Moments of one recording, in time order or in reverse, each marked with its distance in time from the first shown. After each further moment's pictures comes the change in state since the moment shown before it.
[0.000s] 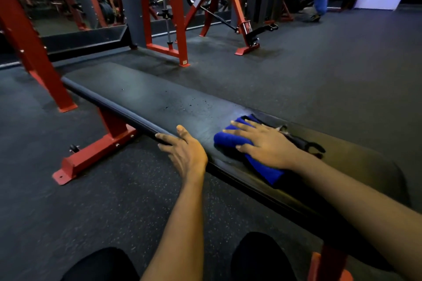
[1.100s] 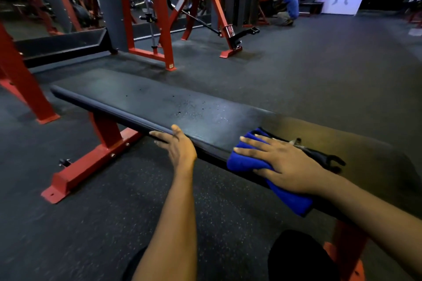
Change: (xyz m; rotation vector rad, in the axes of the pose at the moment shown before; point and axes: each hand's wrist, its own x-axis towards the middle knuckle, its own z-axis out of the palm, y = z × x) left_hand 0.082 -0.008 -0.044 -0.132 -0.210 -0.038; right_hand -0.024 -0.058 0.016 -0.108 0.034 -0.056
